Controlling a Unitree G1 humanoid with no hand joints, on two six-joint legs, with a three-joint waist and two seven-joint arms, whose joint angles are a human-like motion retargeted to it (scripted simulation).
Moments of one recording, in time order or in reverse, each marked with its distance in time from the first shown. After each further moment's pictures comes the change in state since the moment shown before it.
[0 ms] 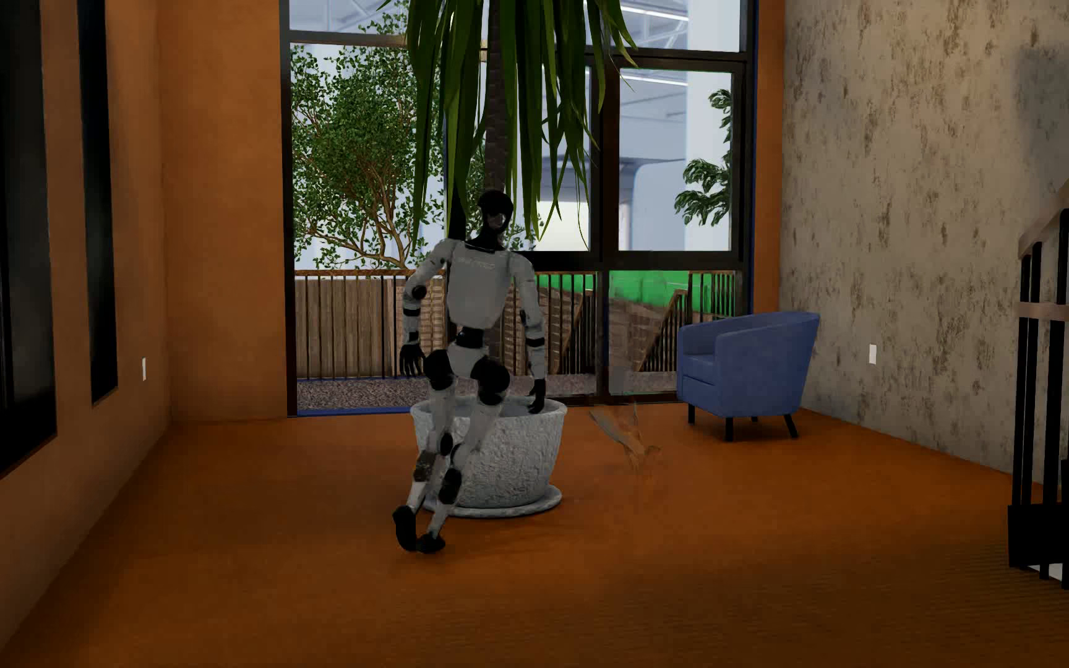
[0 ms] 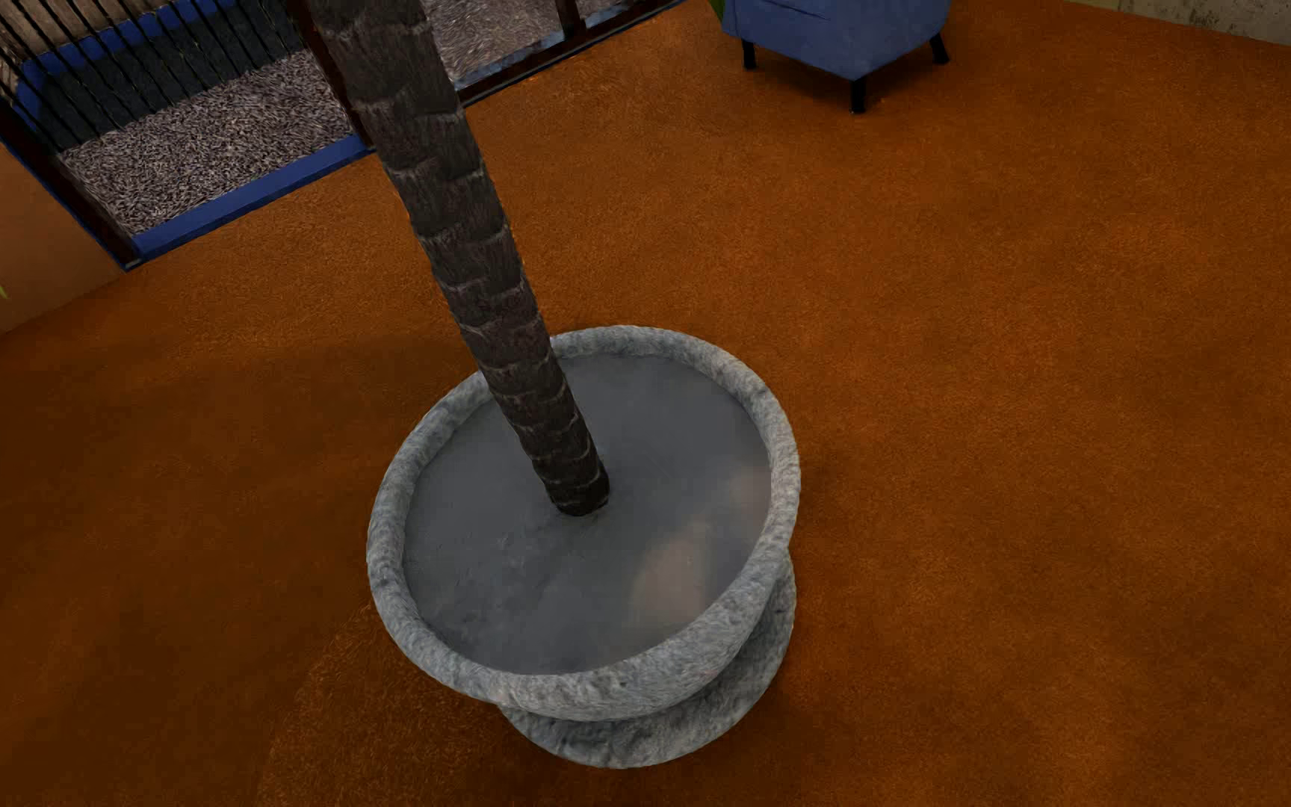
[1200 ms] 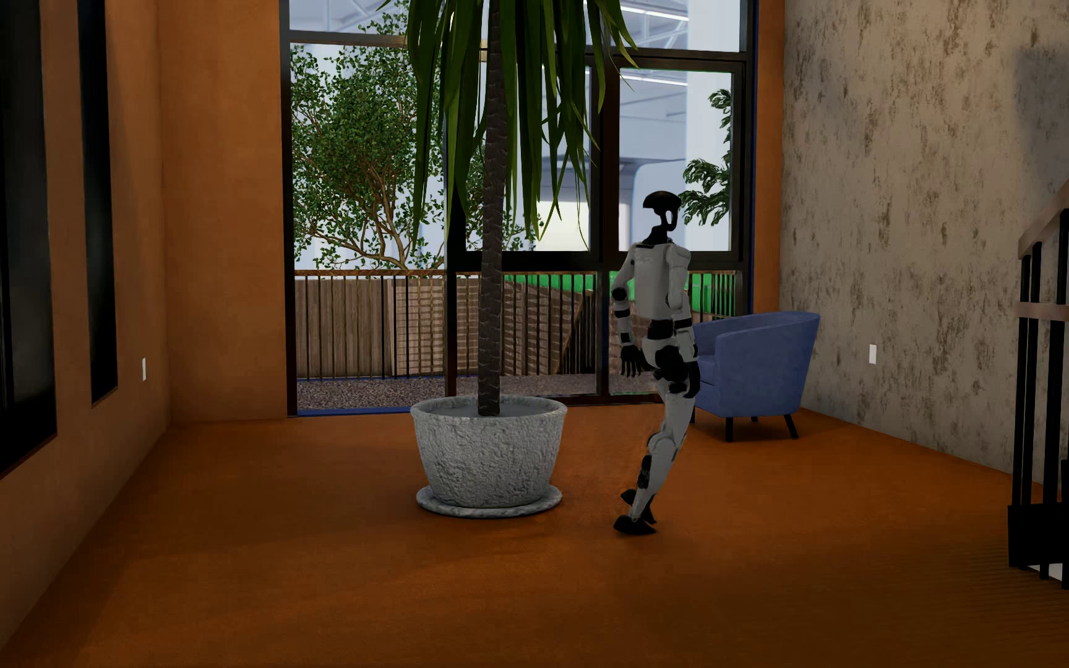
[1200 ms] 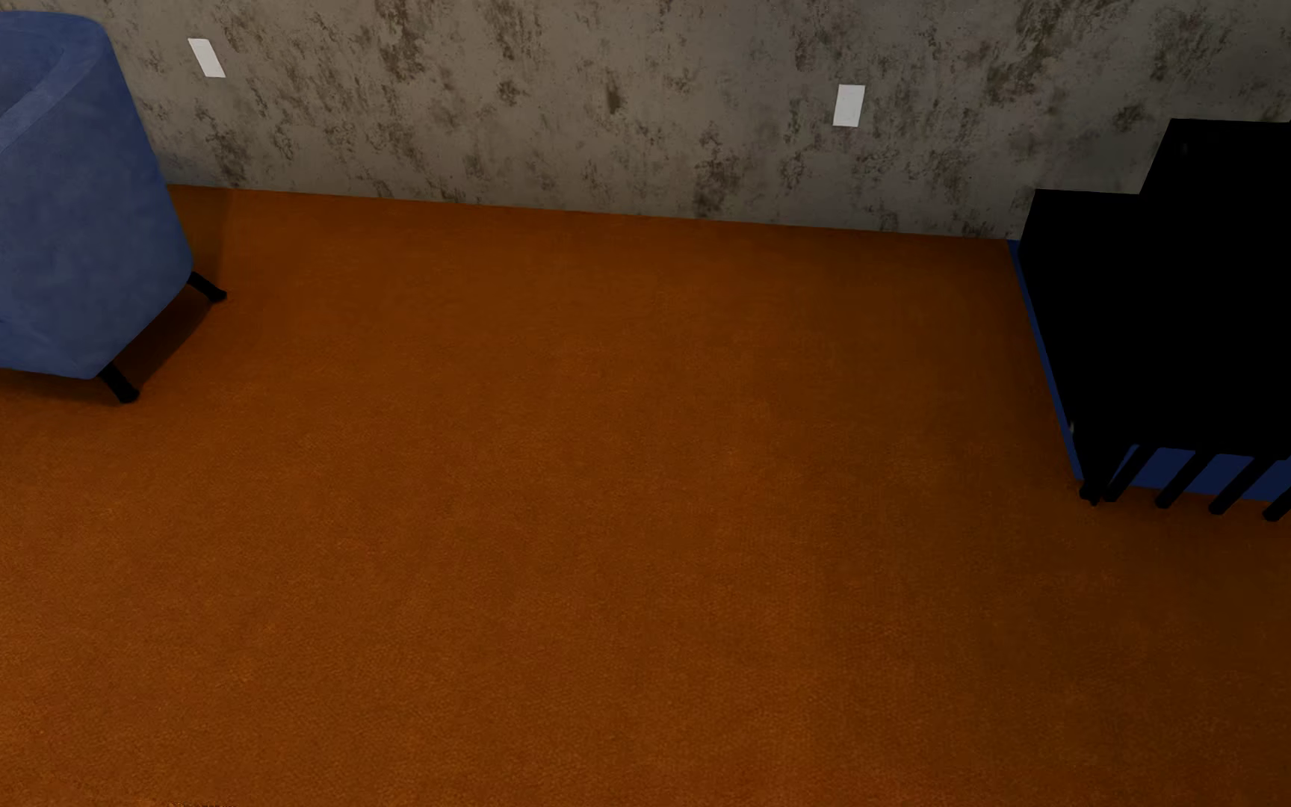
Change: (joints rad) body -0.091 0.060 0.074 -0.035 -0.119 -0.053 0.000 0.000 0.030 -0.107 0.040 0.050 0.060 0.044 0.068 -0.005 -0.008 0.000 0.000 -0.062 0.092 0.083 0.047 0.000 0.000 0.000 0.000 0.000 0.000
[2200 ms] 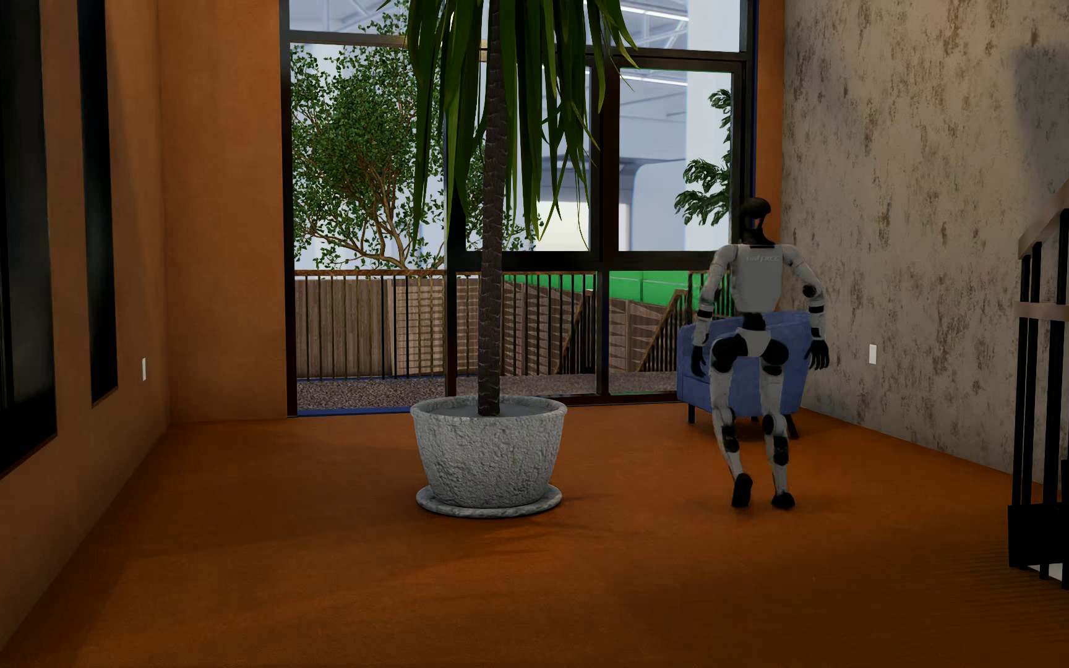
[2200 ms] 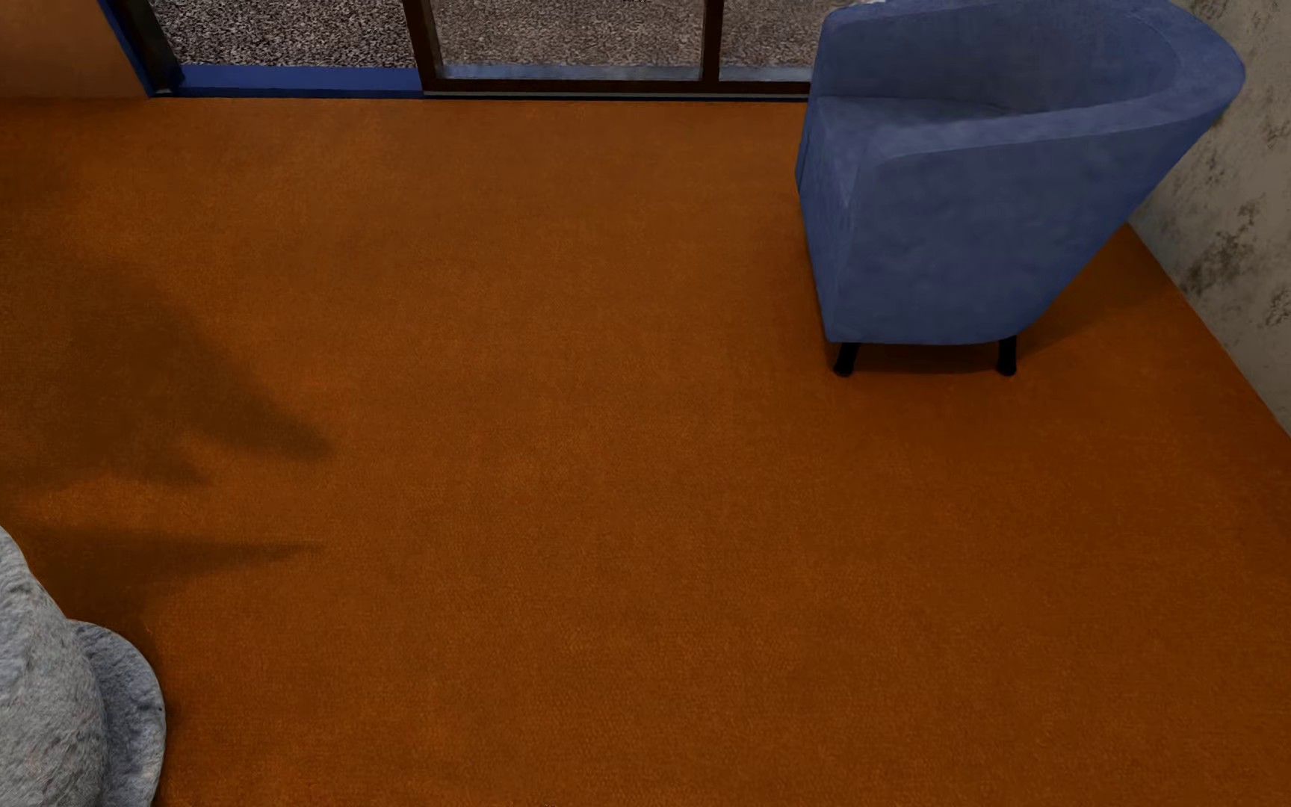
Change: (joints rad) body 0.031 -0.062 -0.040 0.004 -0.083 -0.030 0.000 0.000 -0.023 0.076 -0.037 -0.038 0.014 -0.001 0.168 0.015 -0.029 0.000 0.000 -0.085 -0.027 0.097 -0.035 0.000 0.000 0.000 0.000 0.000 0.000
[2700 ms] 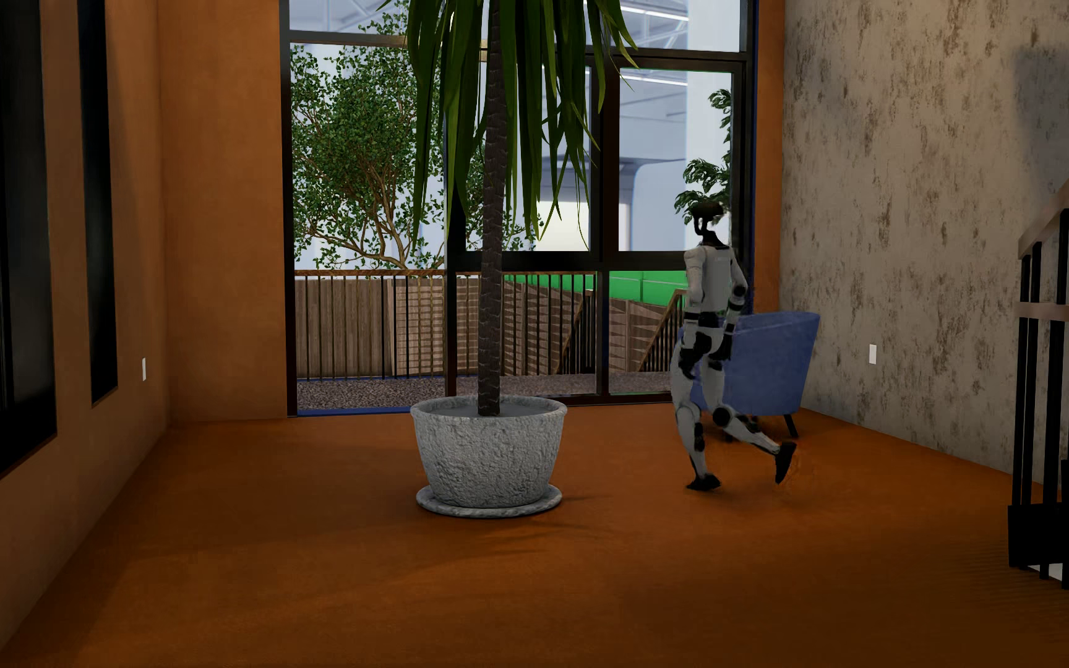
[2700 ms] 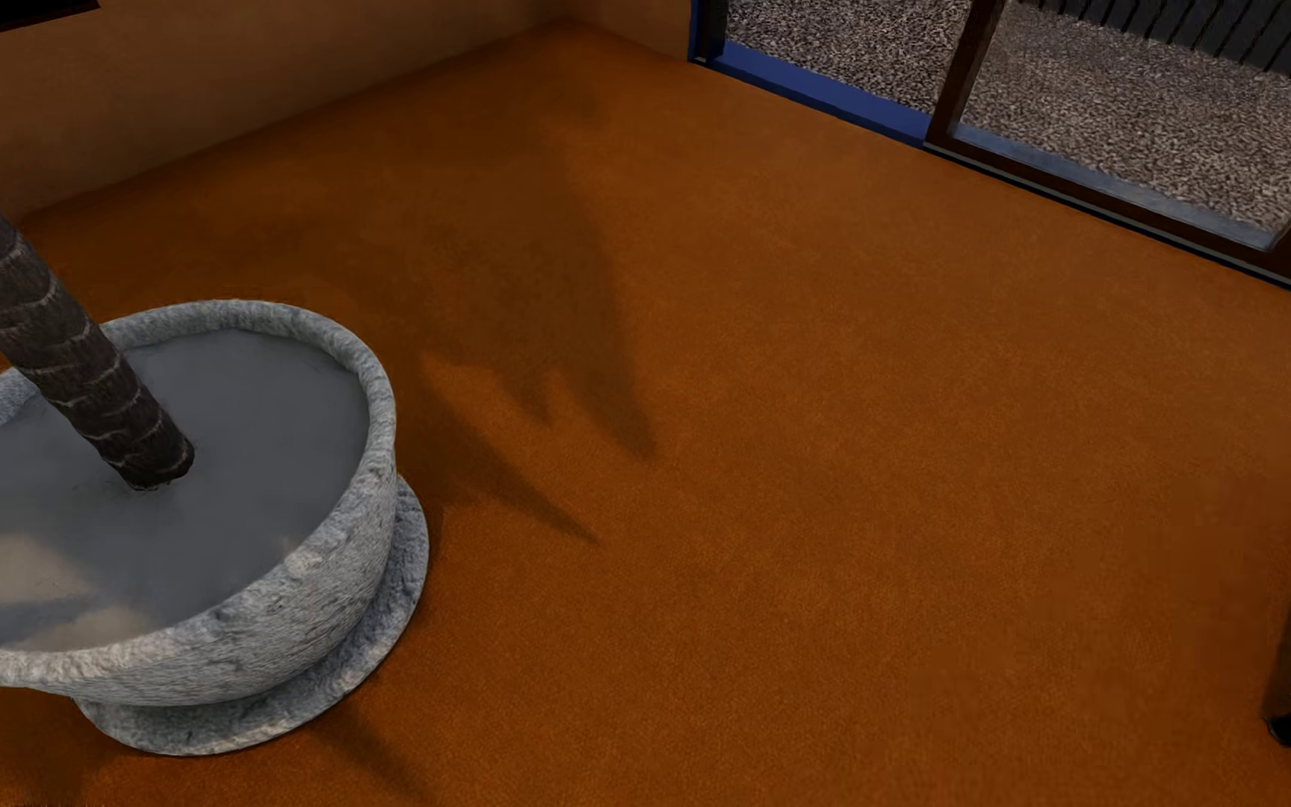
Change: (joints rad) body 0.030 -0.034 0.028 -0.152 -0.111 -0.029 0.000 0.000 -0.025 -0.524 0.815 -0.011 -0.098 -0.214 0.002 -0.019 0.104 0.000 0.000 -0.111 -0.064 0.060 -0.071 0.000 0.000 0.000 0.000 0.000 0.000
